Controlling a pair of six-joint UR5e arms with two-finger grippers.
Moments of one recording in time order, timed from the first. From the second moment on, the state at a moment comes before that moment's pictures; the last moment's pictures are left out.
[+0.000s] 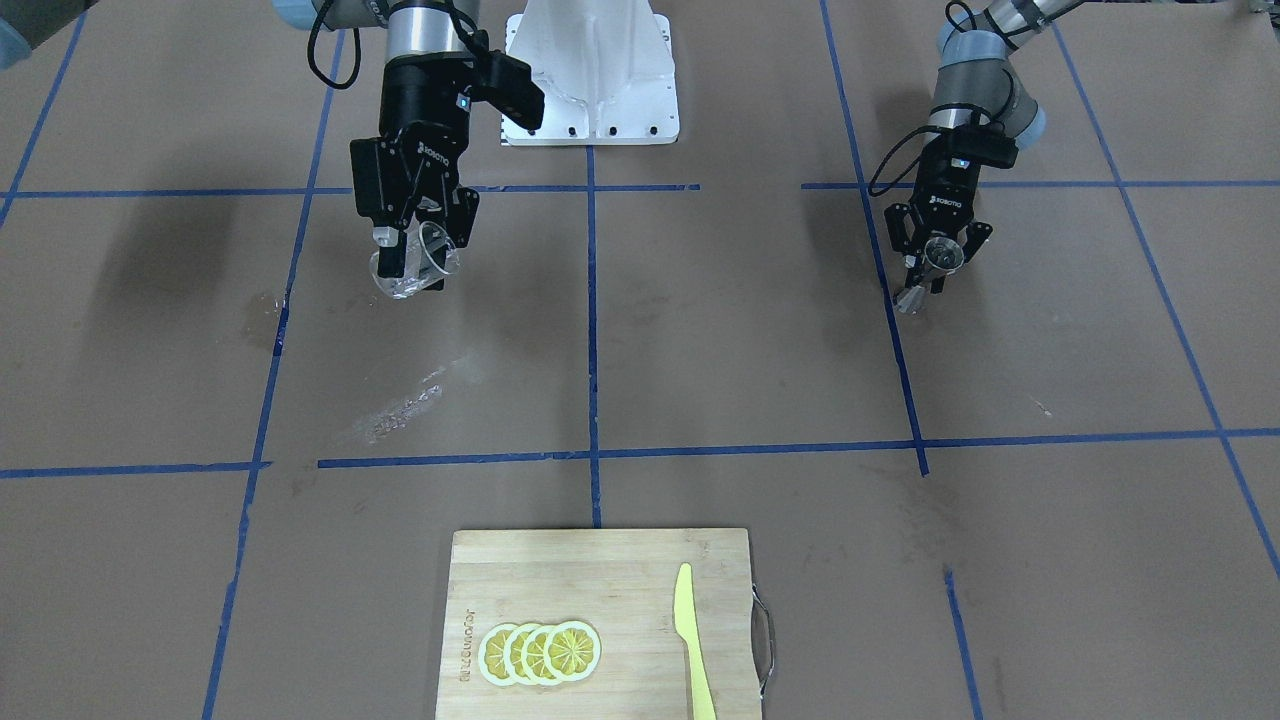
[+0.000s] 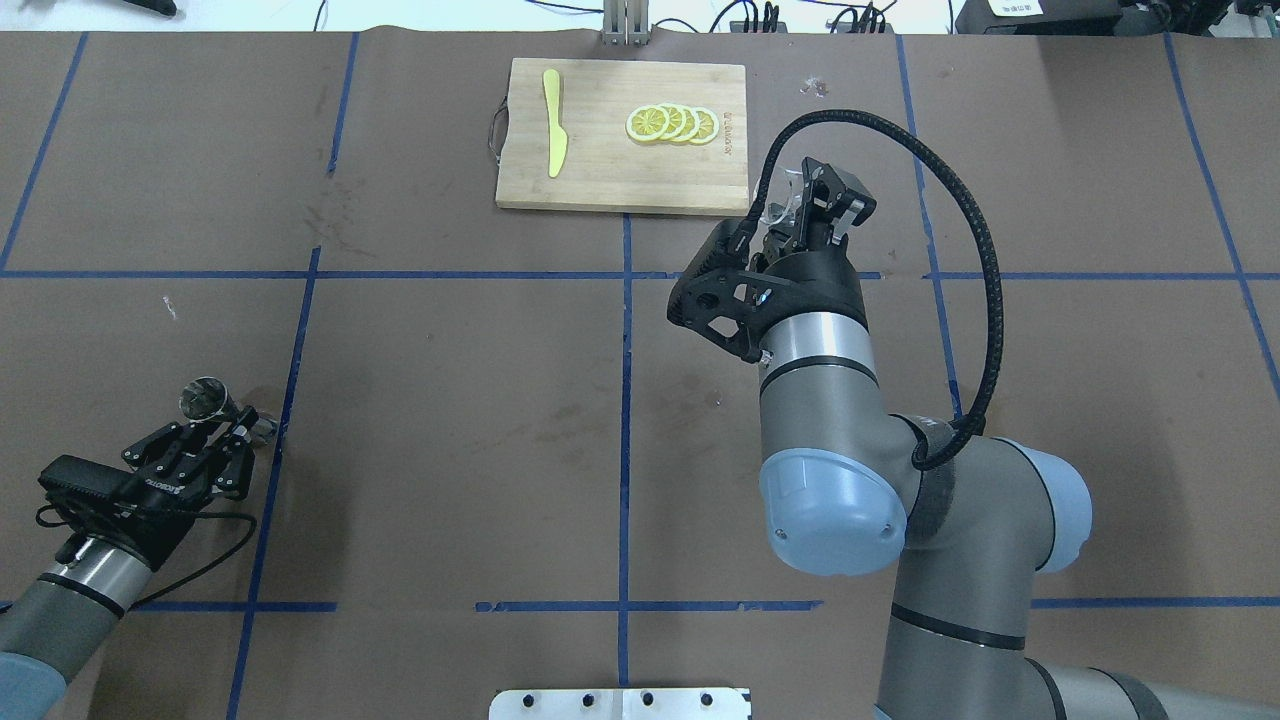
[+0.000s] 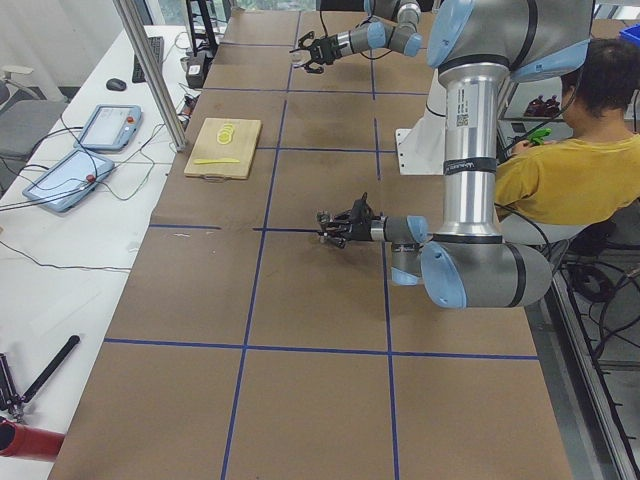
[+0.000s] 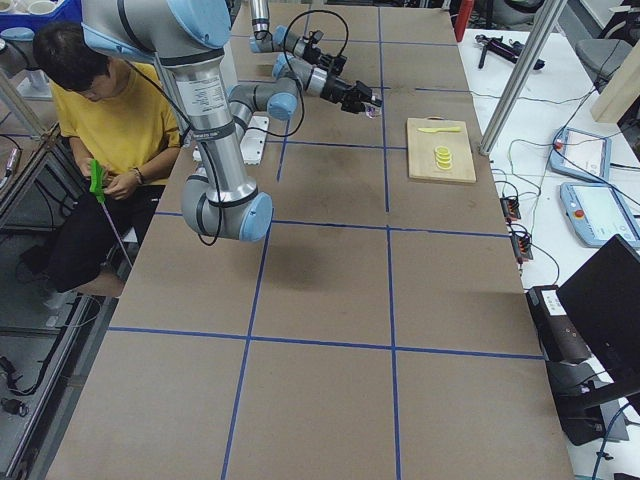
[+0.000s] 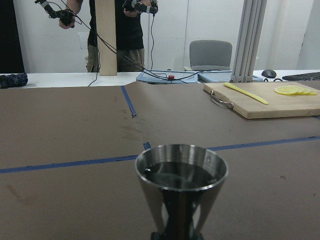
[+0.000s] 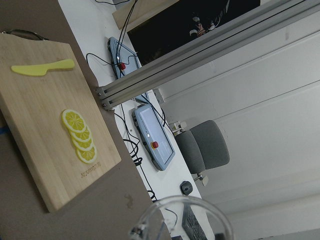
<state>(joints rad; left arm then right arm) -0.11 -1.47 -1.49 -3.18 -0.57 -0.92 0.32 -1.10 2.01 -1.52 0.58 0.16</state>
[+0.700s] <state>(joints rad) -0.12 -1.47 -1.52 -3.22 -0.52 -0.92 0.32 -1.10 2.01 -1.52 0.58 0.16</state>
